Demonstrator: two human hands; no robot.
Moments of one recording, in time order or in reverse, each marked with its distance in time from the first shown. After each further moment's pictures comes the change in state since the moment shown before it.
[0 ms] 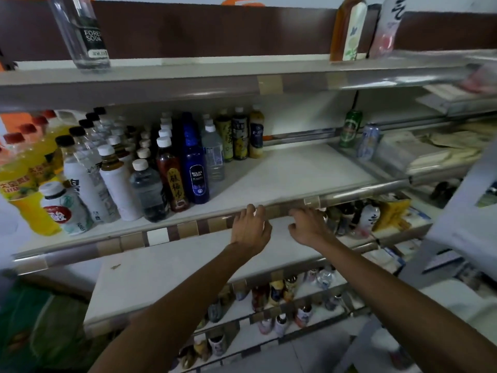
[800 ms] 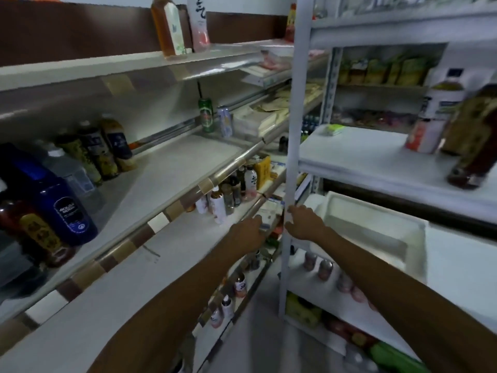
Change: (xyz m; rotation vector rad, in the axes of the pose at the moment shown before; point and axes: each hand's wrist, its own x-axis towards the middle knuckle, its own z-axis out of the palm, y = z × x) left_hand -0.057 0.130 0.043 -0.166 -0.502 0.616; right_hand -0.204 0.095 -0.011 0.236 -0.025 0.648
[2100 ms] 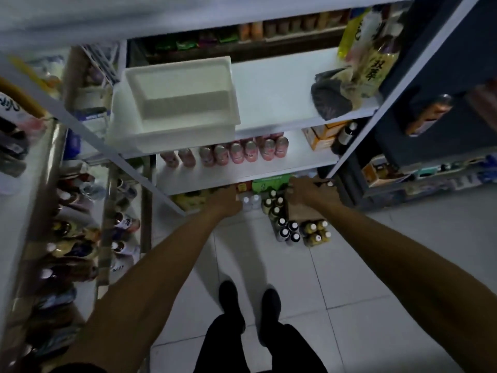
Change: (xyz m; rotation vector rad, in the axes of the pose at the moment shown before) left_hand -0.065 0.237 0.282 0.135 -0.754 0.361; right_hand -0.328 0.298 0.110 0.314 -0.226 0.909
